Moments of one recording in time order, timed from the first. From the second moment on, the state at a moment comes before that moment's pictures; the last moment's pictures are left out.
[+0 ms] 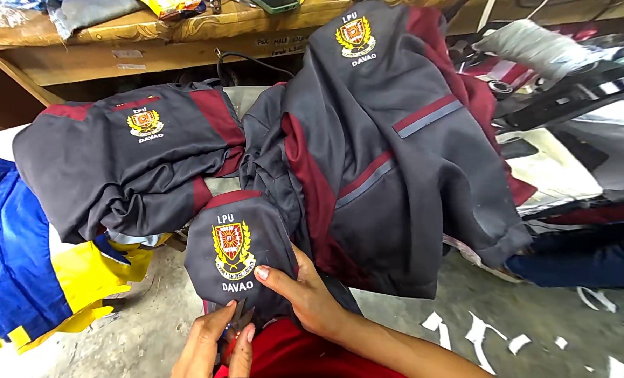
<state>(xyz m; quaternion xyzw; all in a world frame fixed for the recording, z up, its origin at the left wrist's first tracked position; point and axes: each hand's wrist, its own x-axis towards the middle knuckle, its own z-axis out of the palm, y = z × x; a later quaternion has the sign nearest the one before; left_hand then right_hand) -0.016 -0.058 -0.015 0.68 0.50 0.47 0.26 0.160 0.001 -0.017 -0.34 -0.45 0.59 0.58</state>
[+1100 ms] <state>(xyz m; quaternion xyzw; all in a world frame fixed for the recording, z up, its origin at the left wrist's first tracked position) -0.013 -0.014 -0.038 0.43 0.41 0.62 0.51 0.175 -0.011 -0.042 -0.21 -0.40 0.75 0.49</state>
